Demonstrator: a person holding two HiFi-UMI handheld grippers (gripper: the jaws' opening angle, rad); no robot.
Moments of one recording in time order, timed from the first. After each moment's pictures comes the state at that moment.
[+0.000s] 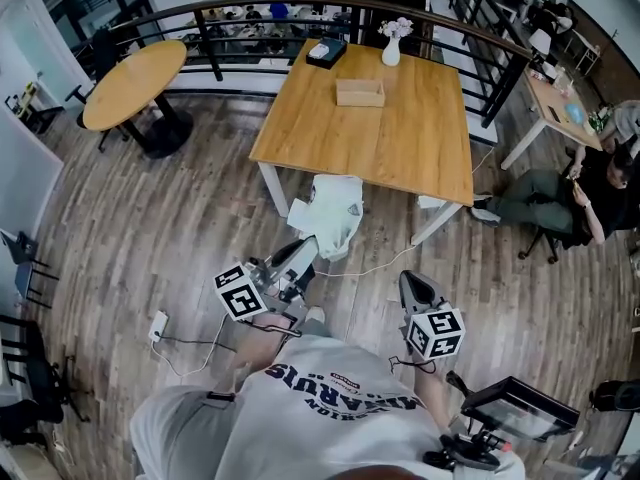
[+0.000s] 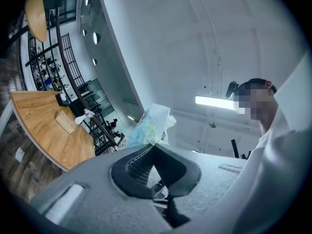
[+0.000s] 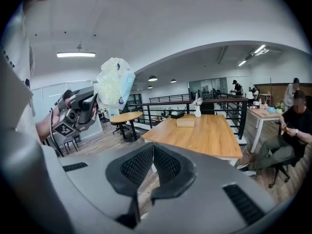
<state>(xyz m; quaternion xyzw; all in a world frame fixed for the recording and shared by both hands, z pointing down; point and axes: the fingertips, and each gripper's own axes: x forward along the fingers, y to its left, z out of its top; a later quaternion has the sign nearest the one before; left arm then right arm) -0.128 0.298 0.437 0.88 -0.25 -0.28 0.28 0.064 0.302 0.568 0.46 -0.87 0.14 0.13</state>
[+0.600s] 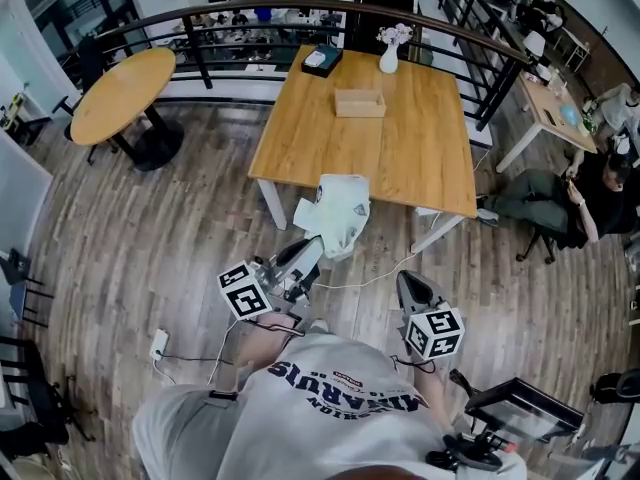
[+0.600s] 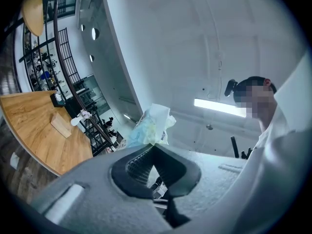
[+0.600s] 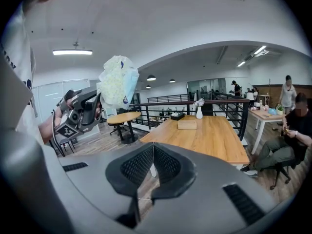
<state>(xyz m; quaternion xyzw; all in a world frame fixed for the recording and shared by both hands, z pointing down) -0.188 0.199 0.422 0.89 -0.22 -0.29 0.29 -0.010 0.215 0.547 0.47 -0.86 0.15 0.14</state>
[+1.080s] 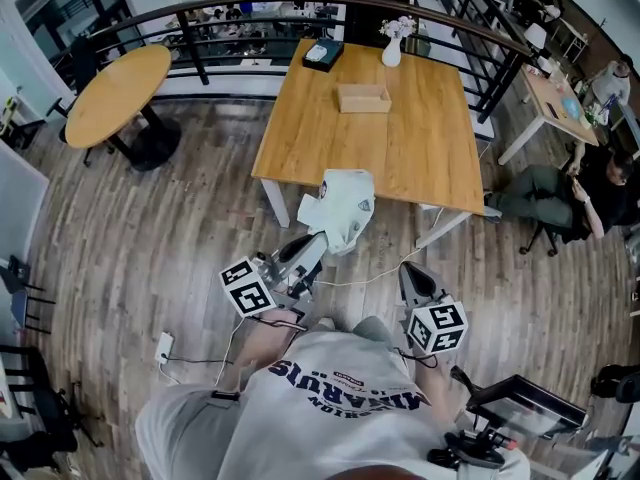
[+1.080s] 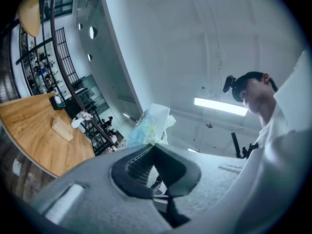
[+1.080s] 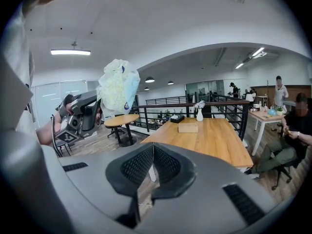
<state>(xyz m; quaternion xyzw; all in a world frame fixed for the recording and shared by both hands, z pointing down) -0.214 0.163 0.429 0.89 -0.22 -0.28 0.28 -0.042 0.177 0.541 0.48 -0.86 0.14 0.13</state>
